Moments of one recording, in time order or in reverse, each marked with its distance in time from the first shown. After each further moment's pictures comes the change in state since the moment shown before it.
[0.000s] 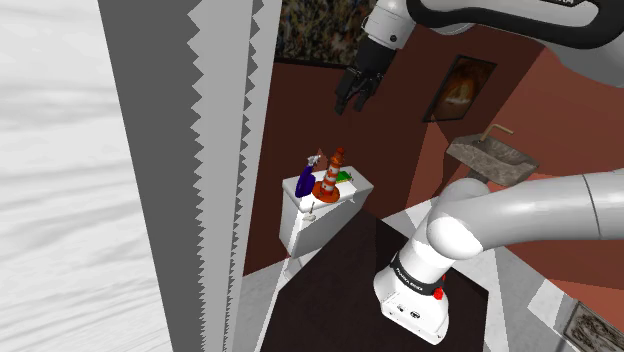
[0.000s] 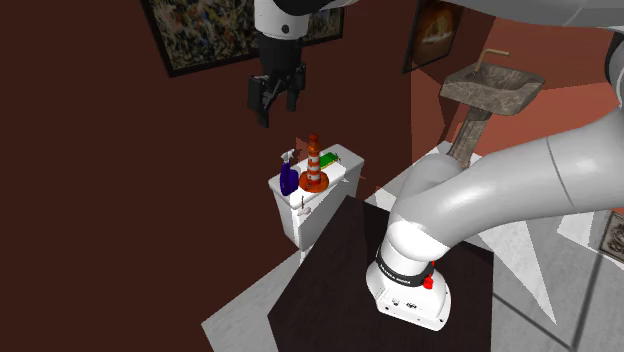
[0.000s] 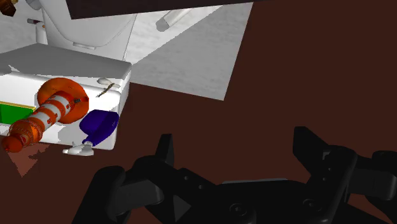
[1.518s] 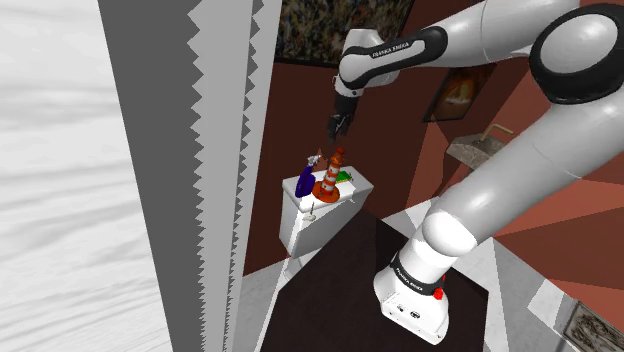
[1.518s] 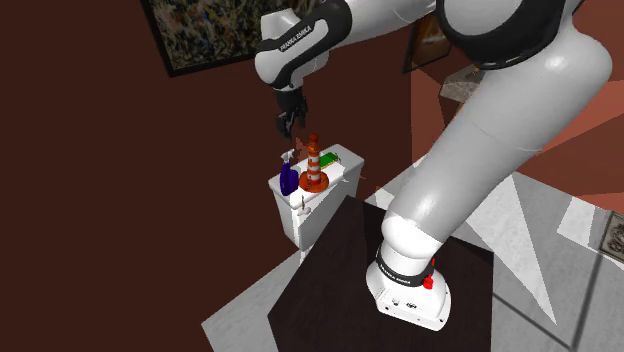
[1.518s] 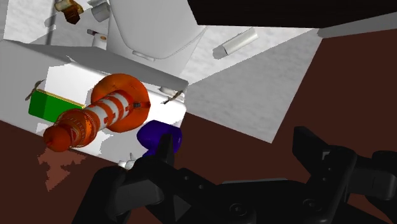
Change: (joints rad) arm -0.108 0.571 -0.236 0.046 -0.226 0.367 -0.367
